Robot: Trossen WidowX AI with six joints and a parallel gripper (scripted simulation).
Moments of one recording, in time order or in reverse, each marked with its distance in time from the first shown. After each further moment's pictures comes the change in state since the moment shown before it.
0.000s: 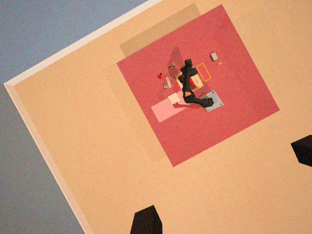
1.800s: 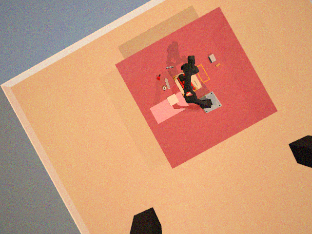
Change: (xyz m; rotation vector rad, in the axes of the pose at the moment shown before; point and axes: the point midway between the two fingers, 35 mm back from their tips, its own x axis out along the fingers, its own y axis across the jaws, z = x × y) arm -0.071 -0.001 0.001 0.001 0.003 0.012
